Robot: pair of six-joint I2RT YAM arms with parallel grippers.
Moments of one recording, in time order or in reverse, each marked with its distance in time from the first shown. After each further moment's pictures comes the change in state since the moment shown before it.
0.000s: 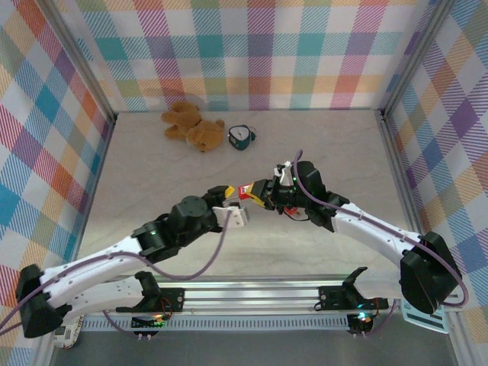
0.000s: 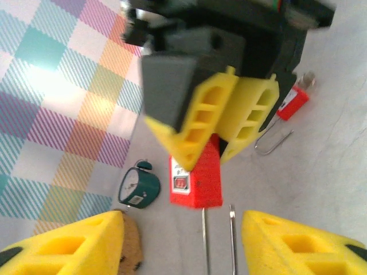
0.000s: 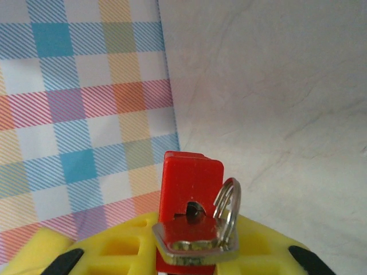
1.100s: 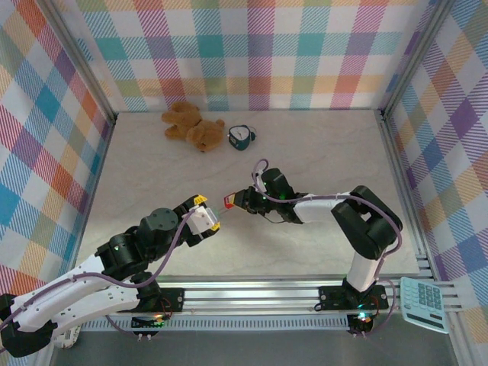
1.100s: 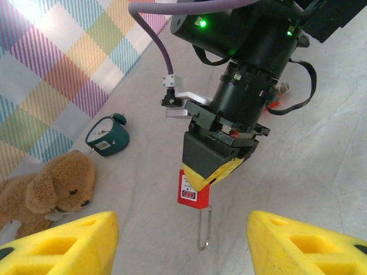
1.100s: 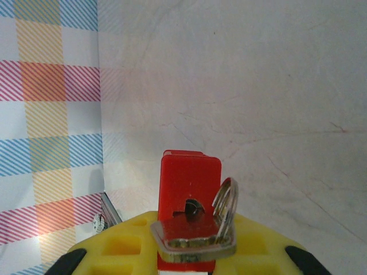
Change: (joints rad) left arm -0.001 -0.255 -0.020 -0.291 -0.025 -0.360; right arm 0.044 0.514 0.060 0.328 0.017 -0.225
